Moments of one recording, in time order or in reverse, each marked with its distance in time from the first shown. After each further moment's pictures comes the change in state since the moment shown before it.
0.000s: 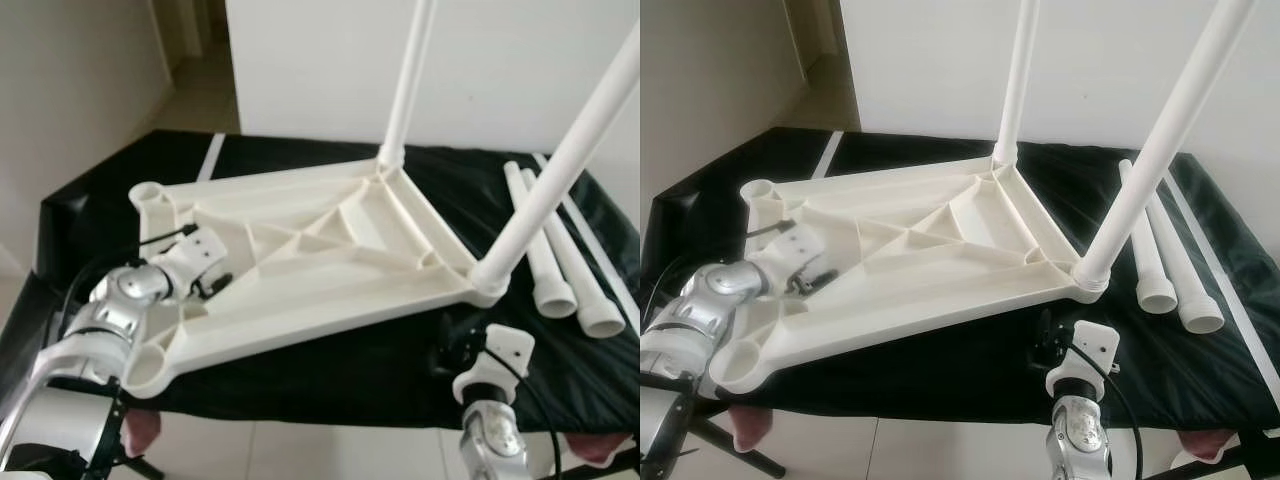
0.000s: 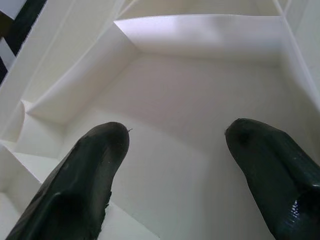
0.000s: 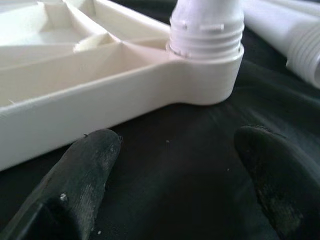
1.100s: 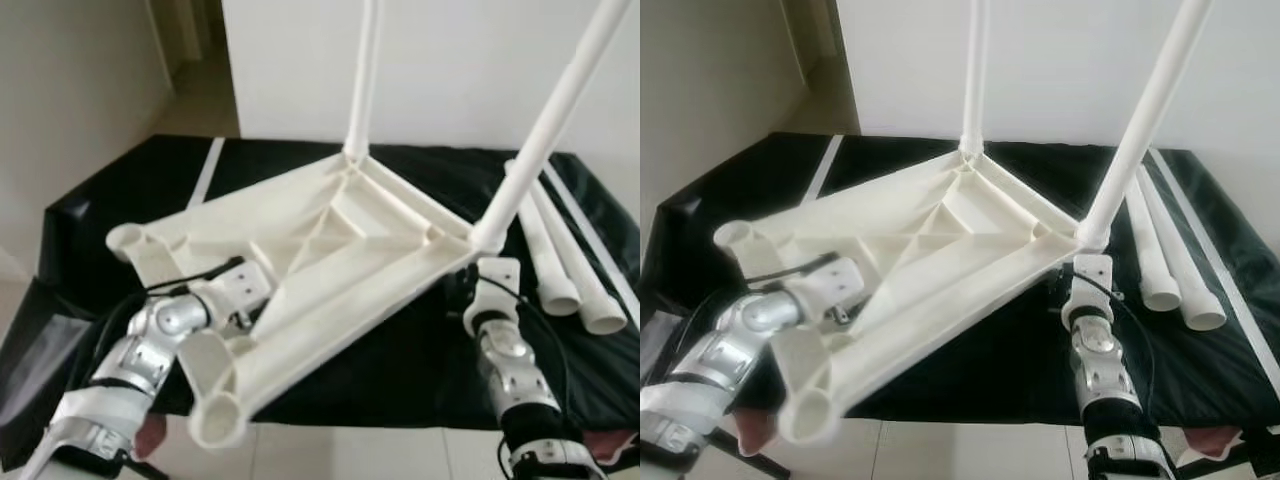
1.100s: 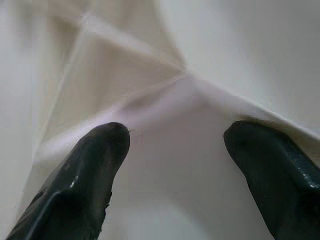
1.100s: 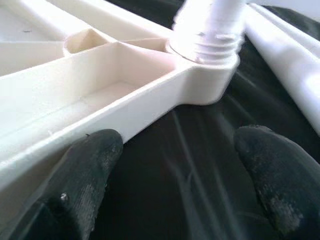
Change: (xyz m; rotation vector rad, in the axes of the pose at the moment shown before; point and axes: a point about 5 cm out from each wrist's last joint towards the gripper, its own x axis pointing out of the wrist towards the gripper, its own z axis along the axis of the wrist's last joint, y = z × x) left arm -0.008 -0.068 0.050 0.121 -0.166 -0.328; right arm 0.101 0.002 0.027 -0.204 0.044 0.096
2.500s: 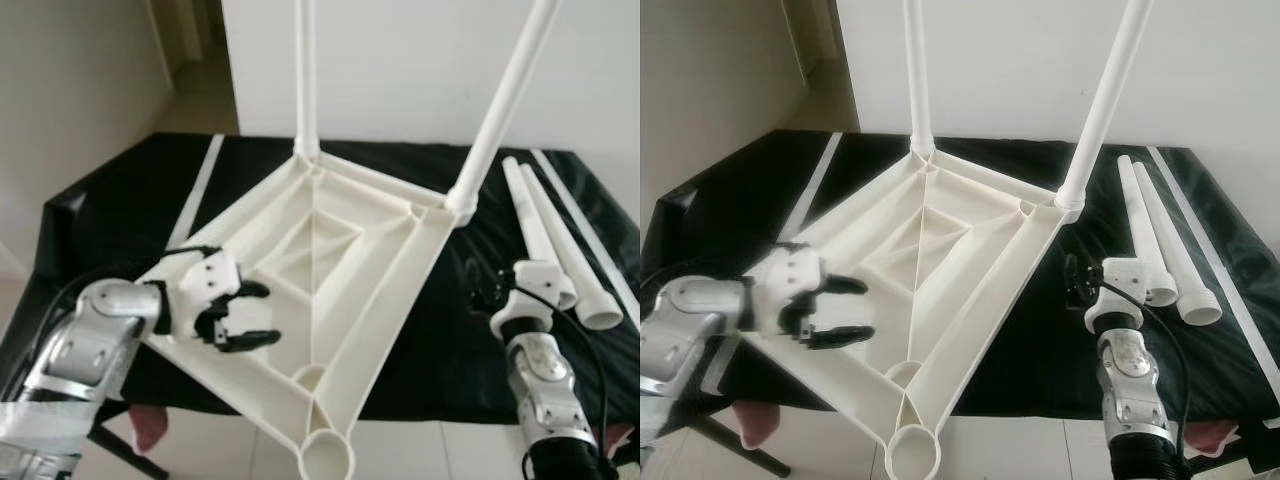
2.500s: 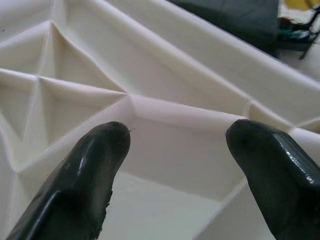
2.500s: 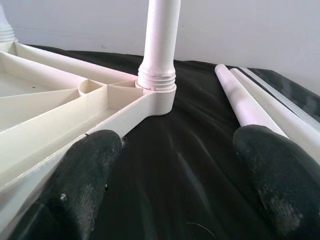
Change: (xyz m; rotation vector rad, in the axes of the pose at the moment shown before) left arm -0.066 0.002 0.017 -0.241 -0.205 -0.271; right arm -0.038 -0.034 0.016 0.014 -0.227 0.022
